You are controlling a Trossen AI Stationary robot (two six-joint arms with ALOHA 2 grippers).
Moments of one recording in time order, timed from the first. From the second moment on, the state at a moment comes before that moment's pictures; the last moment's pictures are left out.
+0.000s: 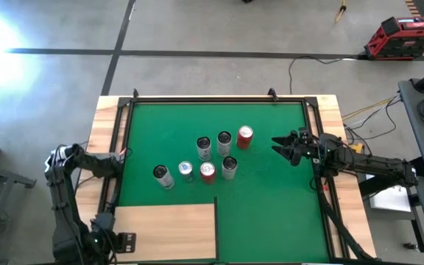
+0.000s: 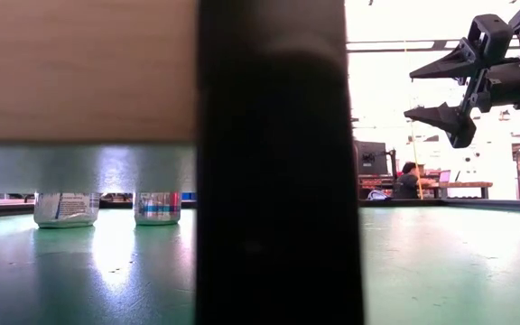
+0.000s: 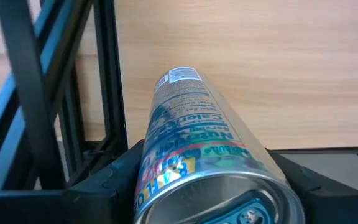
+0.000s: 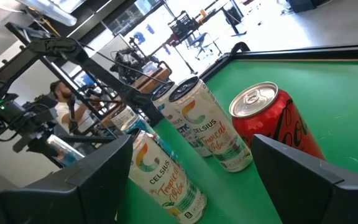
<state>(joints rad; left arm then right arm) -1.19 1.73 1.64 -1.45 -0.04 -2.79 -0.28 0.19 0.01 0.16 -0.08 0.64</state>
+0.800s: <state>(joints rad) -1.14 1.73 1.65 -1.43 -0.07 -2.50 -0.28 0.19 0.01 0.16 -0.08 0.64</state>
